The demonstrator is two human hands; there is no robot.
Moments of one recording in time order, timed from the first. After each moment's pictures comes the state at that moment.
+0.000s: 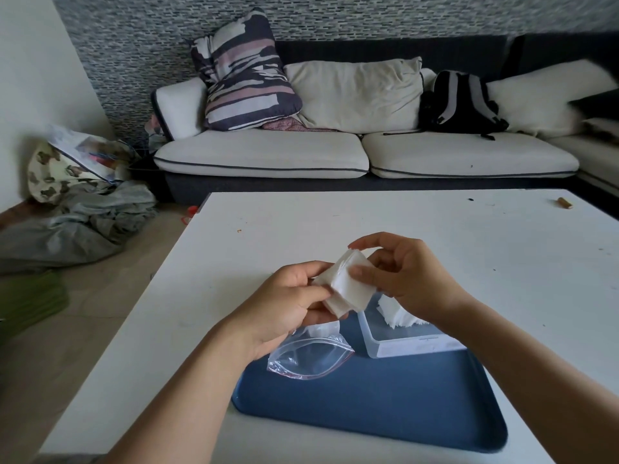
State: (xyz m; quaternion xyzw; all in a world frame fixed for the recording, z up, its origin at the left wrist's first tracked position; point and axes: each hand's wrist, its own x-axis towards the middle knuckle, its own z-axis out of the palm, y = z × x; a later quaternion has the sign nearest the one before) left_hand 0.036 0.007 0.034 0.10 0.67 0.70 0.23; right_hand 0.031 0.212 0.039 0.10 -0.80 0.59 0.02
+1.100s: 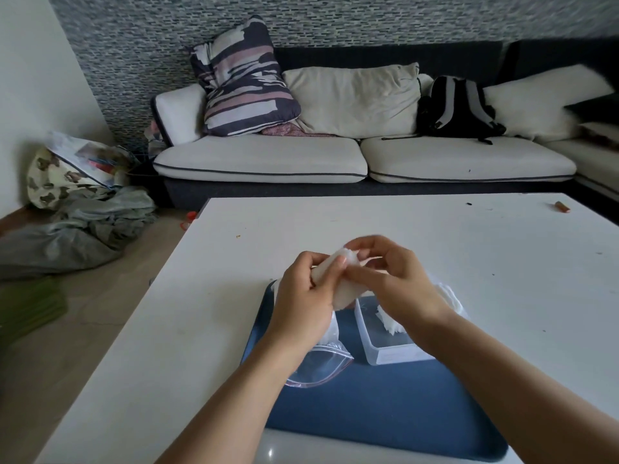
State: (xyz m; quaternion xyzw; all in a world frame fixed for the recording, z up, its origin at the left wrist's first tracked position) left_hand 0.038 0.045 0.028 0.06 0.74 0.67 -0.05; right_hand 0.042 0.185 0.046 0.03 -0.75 0.66 0.05
